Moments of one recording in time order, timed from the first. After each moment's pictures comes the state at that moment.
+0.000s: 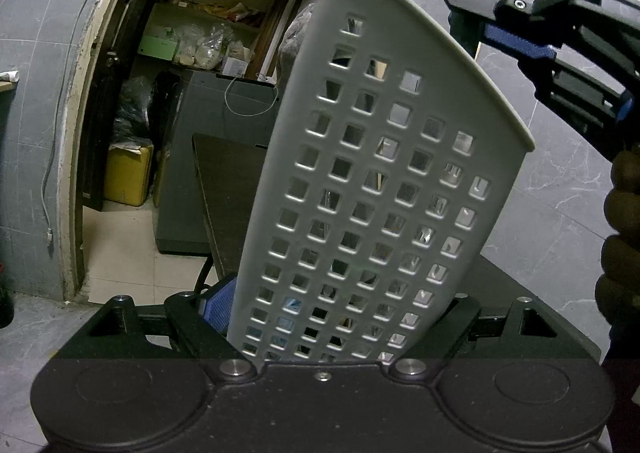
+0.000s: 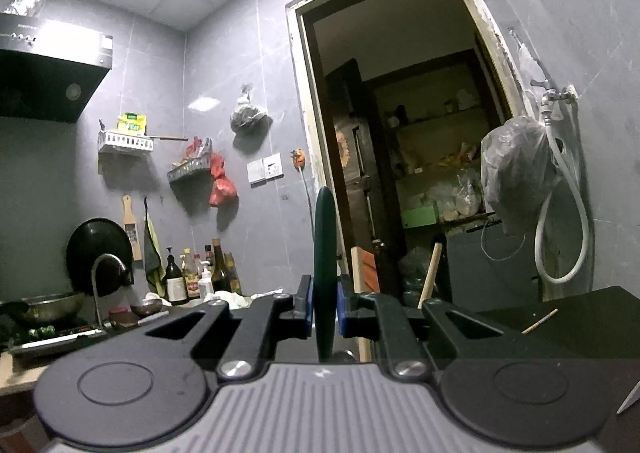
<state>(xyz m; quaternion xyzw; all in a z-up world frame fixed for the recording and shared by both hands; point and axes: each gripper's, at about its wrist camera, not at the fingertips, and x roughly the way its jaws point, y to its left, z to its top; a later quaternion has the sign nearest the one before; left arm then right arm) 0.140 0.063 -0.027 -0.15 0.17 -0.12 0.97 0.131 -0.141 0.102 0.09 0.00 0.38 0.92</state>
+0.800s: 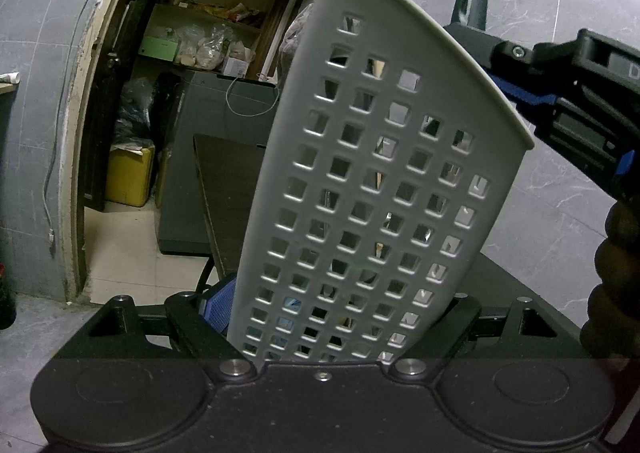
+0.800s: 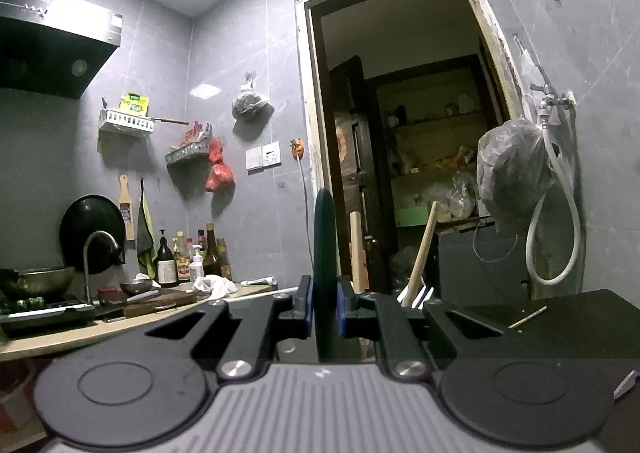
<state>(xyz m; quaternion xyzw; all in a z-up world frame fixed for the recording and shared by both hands) 0.137 0.064 -0.025 -0.15 0.17 -0.12 0.97 0.114 -0.137 0.077 0.06 -0.01 0.37 0.93</state>
